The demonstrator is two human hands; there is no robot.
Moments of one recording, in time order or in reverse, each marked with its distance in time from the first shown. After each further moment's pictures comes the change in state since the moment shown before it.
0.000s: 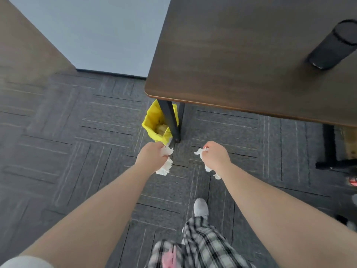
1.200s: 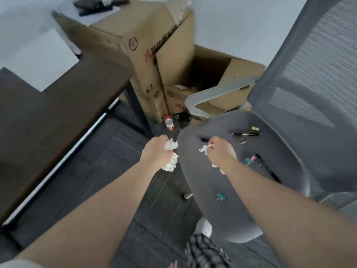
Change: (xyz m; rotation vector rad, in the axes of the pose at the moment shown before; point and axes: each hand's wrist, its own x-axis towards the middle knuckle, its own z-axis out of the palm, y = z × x) left_hand -0.279 0.671 0.354 0.422 -0.307 1.120; right_hand -0.324 0.650 -0.273 0.727 0.790 0.699
